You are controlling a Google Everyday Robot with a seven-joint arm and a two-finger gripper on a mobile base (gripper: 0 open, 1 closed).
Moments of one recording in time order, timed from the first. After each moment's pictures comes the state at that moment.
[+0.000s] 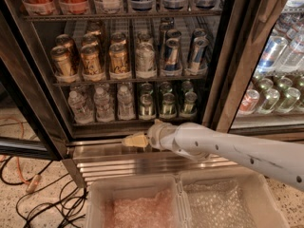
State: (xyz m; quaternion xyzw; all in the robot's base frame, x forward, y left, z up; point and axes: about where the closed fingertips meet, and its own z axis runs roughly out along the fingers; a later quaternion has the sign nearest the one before) arm 0.639 0.027 0.616 -0.28 0.81 0.24 0.45
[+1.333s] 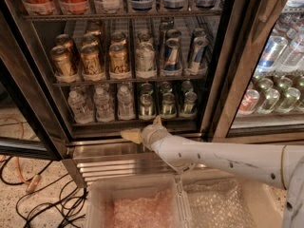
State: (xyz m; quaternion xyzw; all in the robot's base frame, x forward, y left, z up) arm 0.686 0.024 0.599 -0.21 0.80 0.14 0.54
